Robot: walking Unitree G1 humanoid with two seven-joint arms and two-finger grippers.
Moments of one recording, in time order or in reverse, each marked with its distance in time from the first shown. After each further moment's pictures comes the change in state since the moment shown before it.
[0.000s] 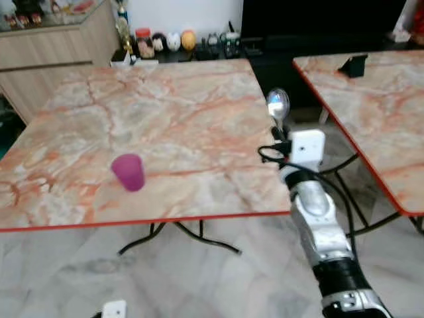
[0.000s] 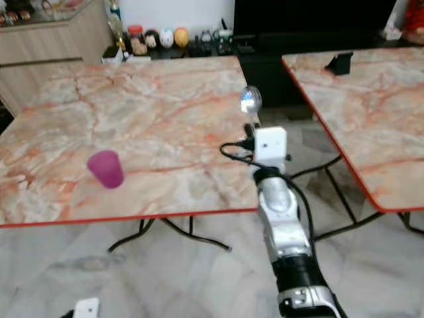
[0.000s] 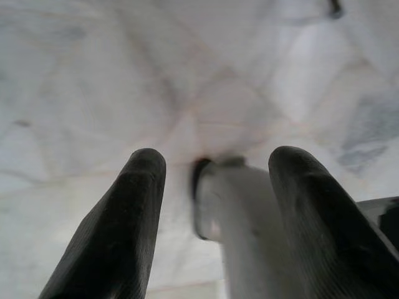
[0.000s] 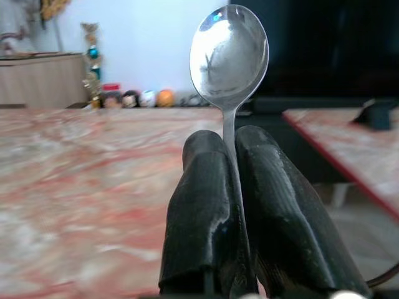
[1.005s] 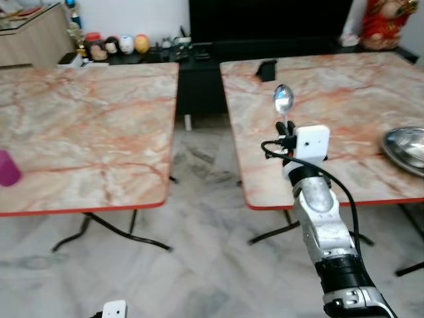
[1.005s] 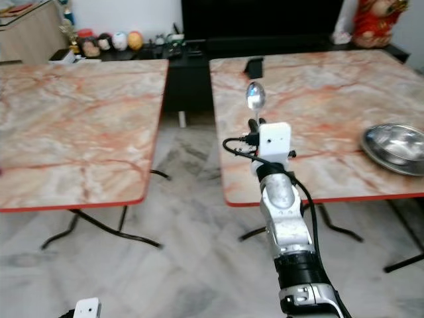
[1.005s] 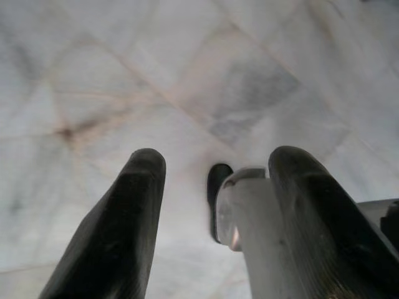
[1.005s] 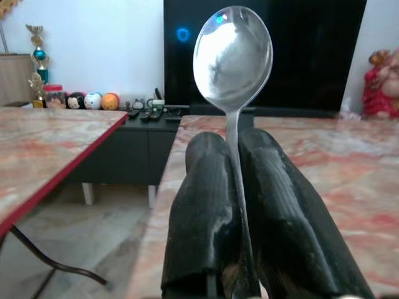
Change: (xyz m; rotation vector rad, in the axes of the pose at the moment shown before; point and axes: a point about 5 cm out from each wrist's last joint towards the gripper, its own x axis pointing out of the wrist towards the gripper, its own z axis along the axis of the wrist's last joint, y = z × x) left arm -0.002 0.010 0.002 0.019 -0.002 0.020; right arm 0.003 0.007 0.006 0.004 -0.007 0.009
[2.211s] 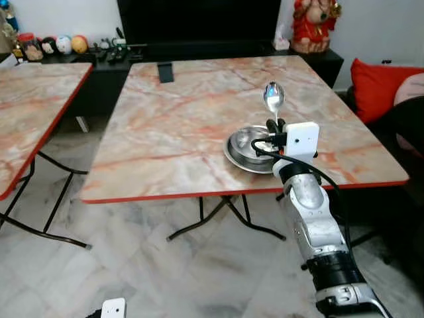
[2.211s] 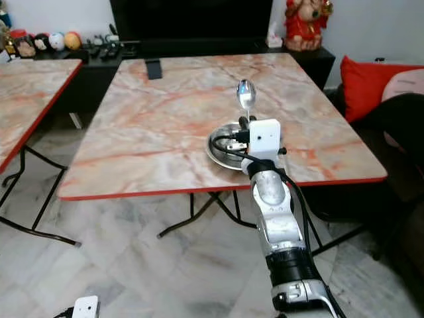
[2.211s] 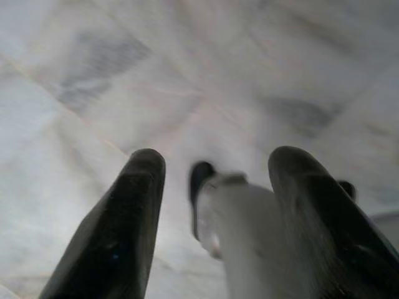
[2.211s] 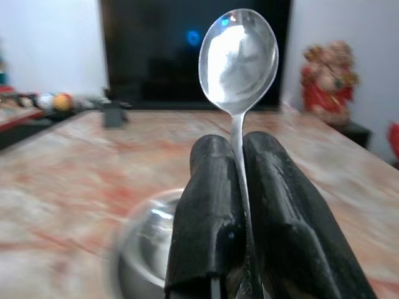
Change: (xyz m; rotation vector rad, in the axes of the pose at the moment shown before) left arm 0.002 -0.017 0.000 -0.001 -0.018 -0.014; right arm 0.001 -0.008 -0.002 -0.025 0.022 -0.033
